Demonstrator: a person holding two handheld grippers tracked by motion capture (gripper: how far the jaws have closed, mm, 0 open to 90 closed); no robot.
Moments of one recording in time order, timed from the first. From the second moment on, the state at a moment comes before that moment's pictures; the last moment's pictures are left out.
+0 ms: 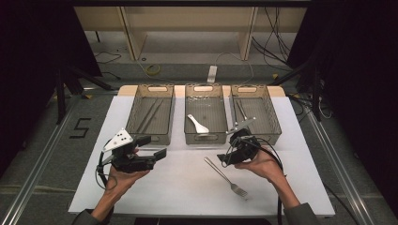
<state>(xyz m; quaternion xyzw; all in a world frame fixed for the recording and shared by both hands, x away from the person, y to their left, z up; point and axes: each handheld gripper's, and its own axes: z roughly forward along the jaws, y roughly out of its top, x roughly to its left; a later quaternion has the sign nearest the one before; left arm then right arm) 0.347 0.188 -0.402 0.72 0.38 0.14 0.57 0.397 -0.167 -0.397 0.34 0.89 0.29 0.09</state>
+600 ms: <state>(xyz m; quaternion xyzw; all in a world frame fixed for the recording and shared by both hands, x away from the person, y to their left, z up) 0.346 0.188 -0.402 0.72 0.37 0.14 0.57 0.390 -0.155 -0.405 0.32 0.91 0.27 0.07</state>
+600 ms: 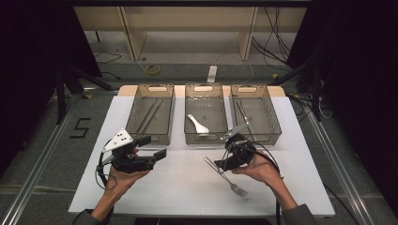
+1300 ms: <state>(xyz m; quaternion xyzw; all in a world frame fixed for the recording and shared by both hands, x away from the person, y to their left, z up) 0.346 0.188 -0.401 0.72 0.37 0.14 0.57 0.388 -0.152 -0.425 0.31 0.92 0.22 0.05</state>
